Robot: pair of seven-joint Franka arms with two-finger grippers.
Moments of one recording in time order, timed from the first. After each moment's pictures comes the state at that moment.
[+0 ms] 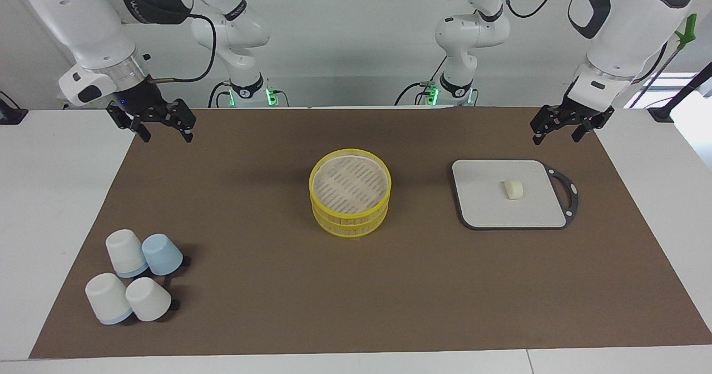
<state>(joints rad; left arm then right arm) 0.02 0.01 -0.06 -1.64 0.01 1.67 -0.02 -0.02 0.00 -0.02 -1.64 0.04 1.68 0.03</state>
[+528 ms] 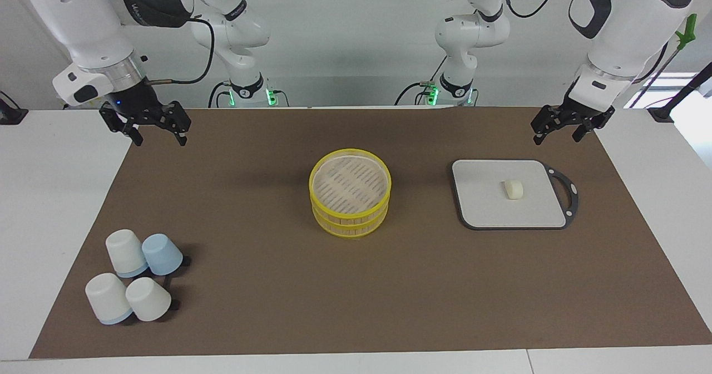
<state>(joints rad) 0.02 0.01 -0.06 -1.64 0.01 1.67 -0.02 -0.02 0.01 -0.02 -1.64 0.00 1.69 -0.02</state>
